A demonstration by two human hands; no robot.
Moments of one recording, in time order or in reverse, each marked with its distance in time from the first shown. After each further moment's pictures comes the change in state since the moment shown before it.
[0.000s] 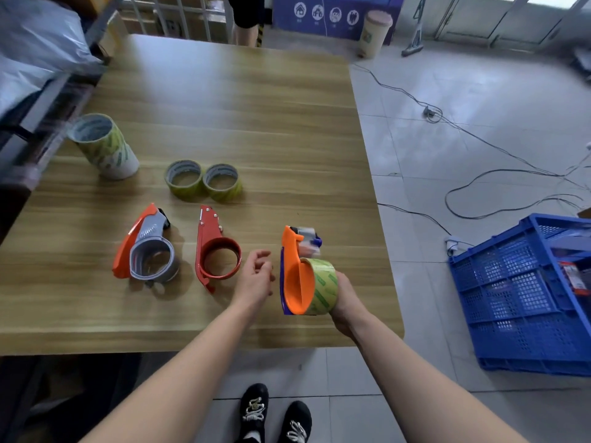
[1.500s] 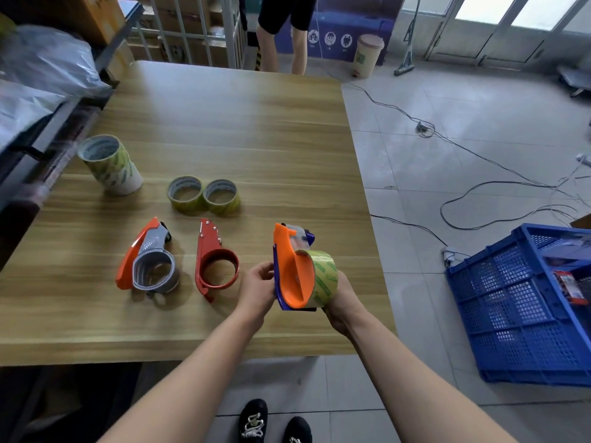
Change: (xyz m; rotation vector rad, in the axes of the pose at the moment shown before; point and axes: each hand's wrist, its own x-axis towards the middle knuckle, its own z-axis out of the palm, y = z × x) left_hand -0.031 0.032 0.009 -0.126 -0.071 0.057; right_hand -0.021 -0.032 0.006 -0.005 -0.022 -0.111
